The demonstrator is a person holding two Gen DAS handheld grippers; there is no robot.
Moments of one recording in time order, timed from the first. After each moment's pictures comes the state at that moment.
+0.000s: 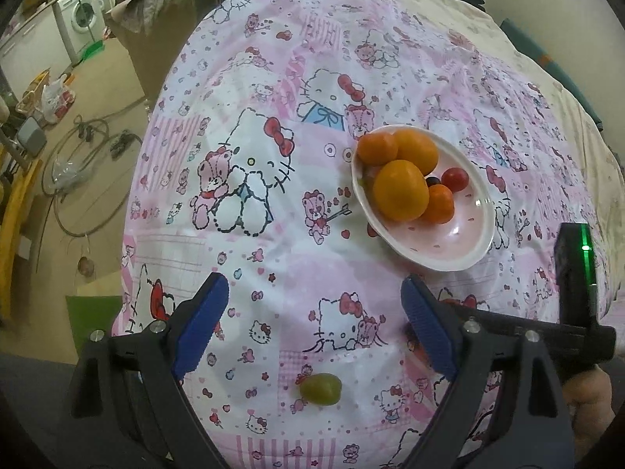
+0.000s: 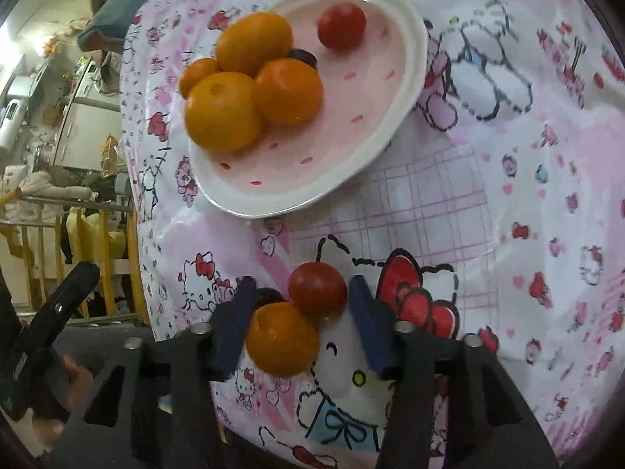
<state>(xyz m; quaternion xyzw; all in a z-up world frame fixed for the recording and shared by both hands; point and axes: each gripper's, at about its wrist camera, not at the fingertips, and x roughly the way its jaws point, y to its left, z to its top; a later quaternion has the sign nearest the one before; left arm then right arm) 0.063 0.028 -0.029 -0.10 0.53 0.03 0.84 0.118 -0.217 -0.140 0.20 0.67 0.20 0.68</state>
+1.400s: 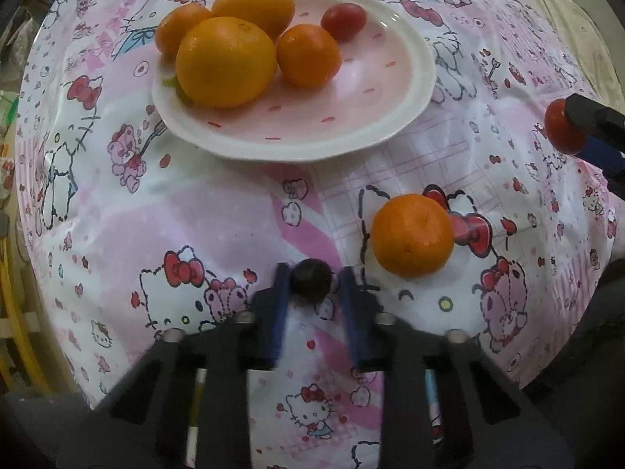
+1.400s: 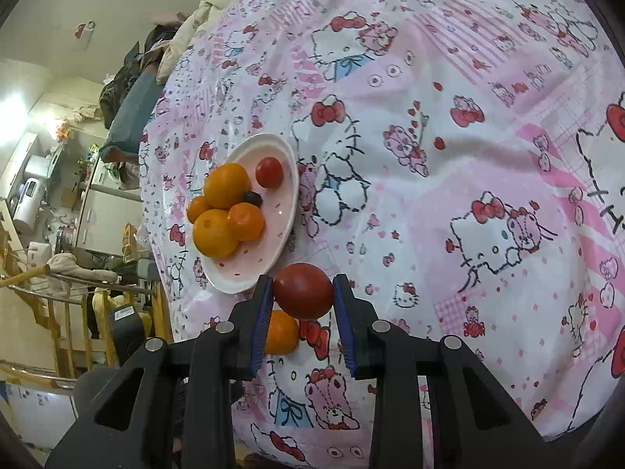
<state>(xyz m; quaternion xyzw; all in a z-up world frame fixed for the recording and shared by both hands) 0.079 -0.097 -0.119 0.03 0.65 -0.09 0.76 0.109 -0.339 -0.074 0.30 0.56 0.16 0.75</state>
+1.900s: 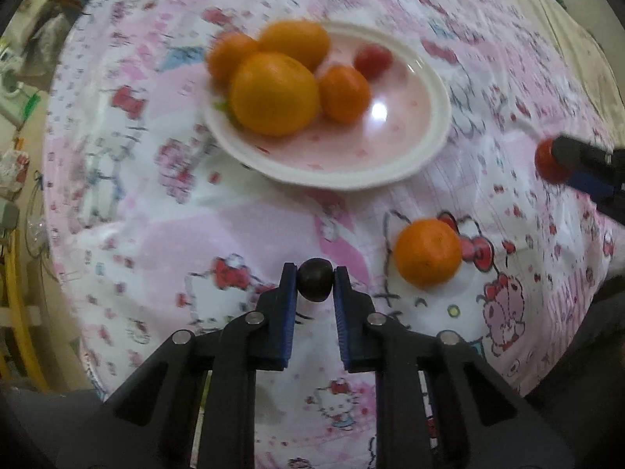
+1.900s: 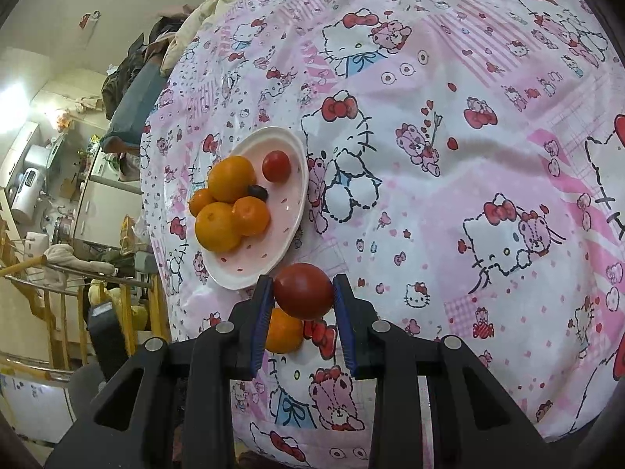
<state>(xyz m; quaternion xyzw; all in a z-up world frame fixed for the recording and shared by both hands) 0.071 -0.072 -0.087 0.02 0.61 -0.06 0.79 0.108 -0.331 -0.075 0.30 0.57 0.17 0.75</state>
